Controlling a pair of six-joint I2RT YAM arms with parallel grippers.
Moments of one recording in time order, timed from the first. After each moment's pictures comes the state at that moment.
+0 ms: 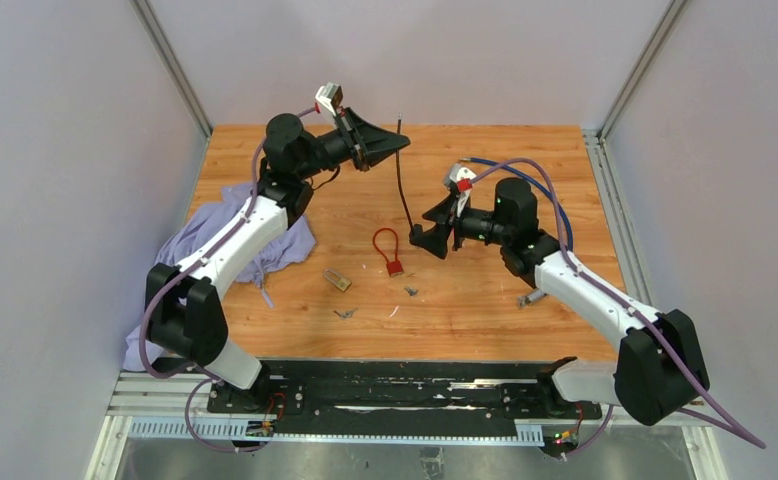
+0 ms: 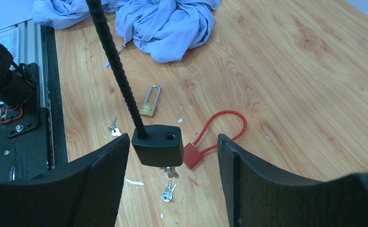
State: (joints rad) left arm -0.39 1.53 1.29 0.45 0.74 -1.45; right arm 0.48 1.27 0.84 0.20 -0.73 -0.07
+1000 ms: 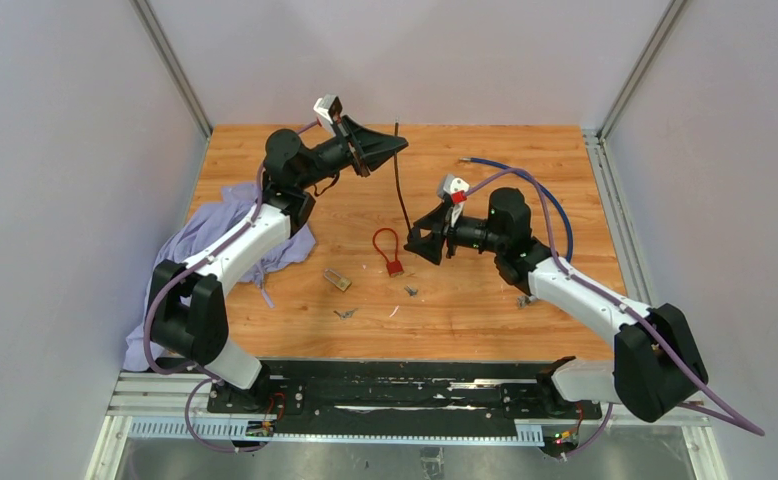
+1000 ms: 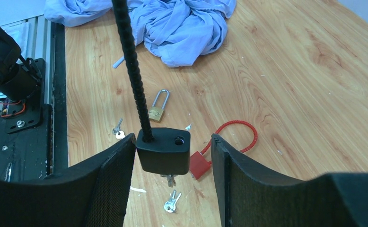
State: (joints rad) left arm -0.39 1.54 1.17 0.68 0.71 -1.68; right arm 0.52 1.29 0.76 0.34 -0.75 -0.07
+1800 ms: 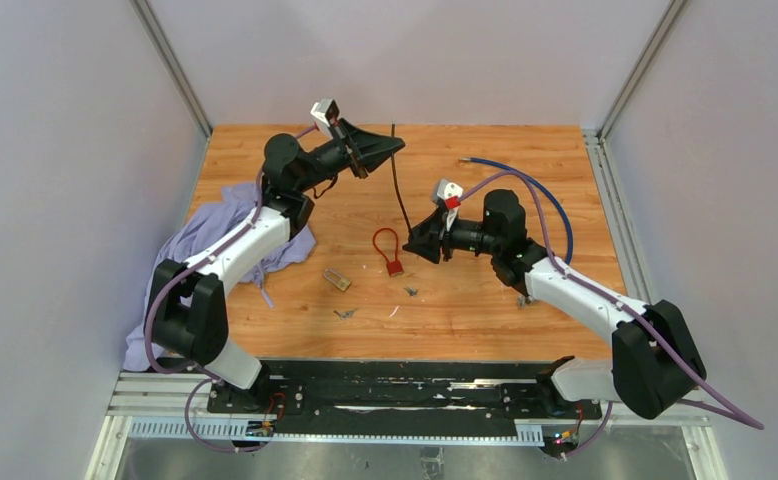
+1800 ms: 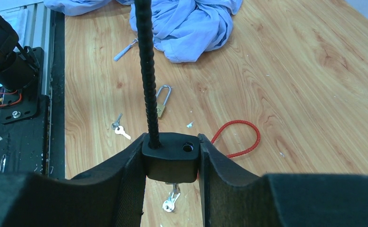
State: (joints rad) left arm -0.38 1.53 1.13 0.73 0.69 -1.73; right arm 0.55 1.30 0.76 0.33 -0.74 -0.11
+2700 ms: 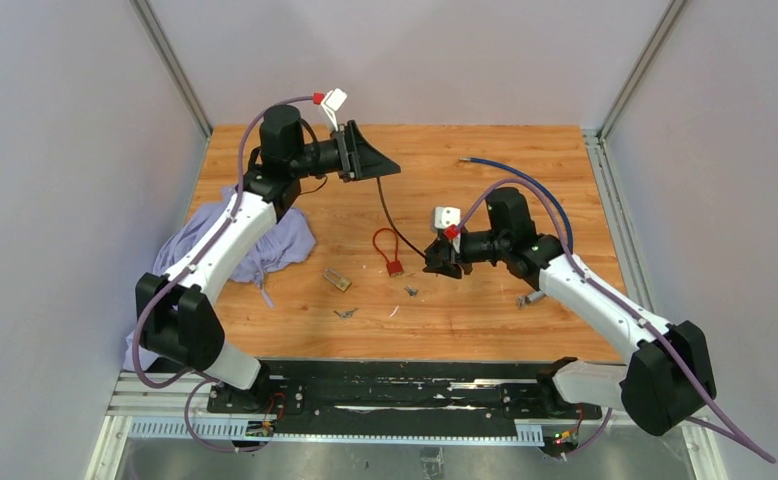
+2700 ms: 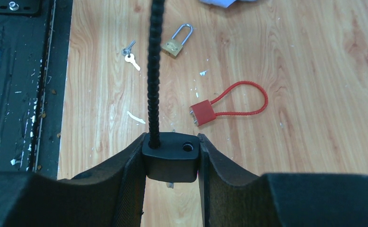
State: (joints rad) left arm -0.34 1.50 1.33 0.06 0.90 -0.81; right arm 0.51 1.22 0.86 -0.24 -0.84 -0.64
